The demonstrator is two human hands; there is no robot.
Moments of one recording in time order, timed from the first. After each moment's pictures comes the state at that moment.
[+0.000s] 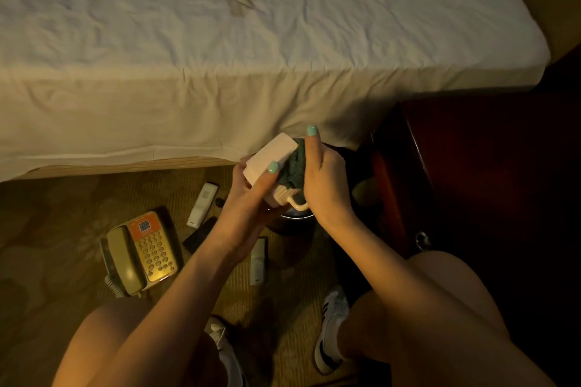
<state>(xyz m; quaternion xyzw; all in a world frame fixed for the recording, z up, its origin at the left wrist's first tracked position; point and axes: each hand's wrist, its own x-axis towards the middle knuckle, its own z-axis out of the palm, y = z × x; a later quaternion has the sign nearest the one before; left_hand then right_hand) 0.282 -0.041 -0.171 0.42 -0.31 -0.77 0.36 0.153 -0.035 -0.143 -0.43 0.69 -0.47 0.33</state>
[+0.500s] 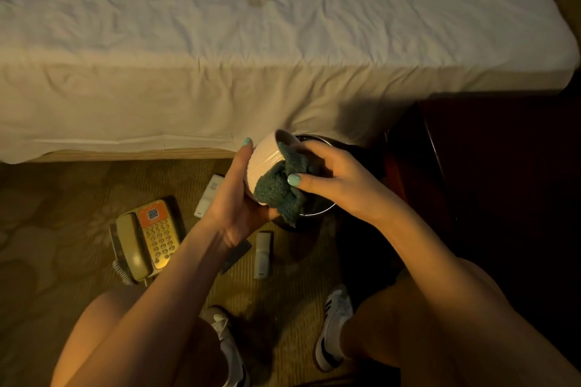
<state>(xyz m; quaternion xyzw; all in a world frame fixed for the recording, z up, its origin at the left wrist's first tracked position) 0.293 -0.056 -0.164 0.42 -0.19 -0.83 0.31 0.123 -0.029 -0.122 -0.53 0.49 -0.35 0.59</state>
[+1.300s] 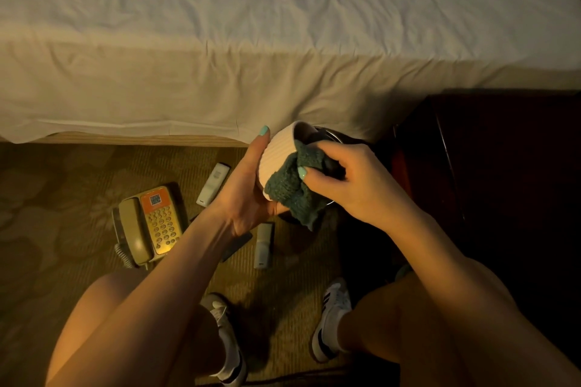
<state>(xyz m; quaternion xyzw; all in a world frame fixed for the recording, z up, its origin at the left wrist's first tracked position) 0.290 -0.055 -0.165 0.38 -0.19 -0.86 0.27 0.122 -0.016 -0.115 -0.65 0.53 -0.33 0.44</state>
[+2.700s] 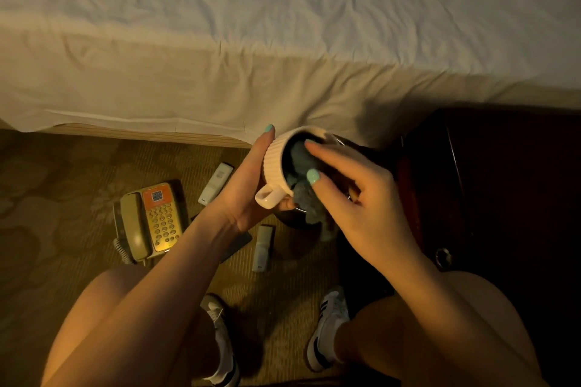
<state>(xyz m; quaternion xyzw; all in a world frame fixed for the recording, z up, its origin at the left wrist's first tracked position) 0.293 -0.060 -0.161 0.38 -0.28 -0.83 0.29 0.143 0.004 -0.115 -0.65 0.54 -0.45 0.31</state>
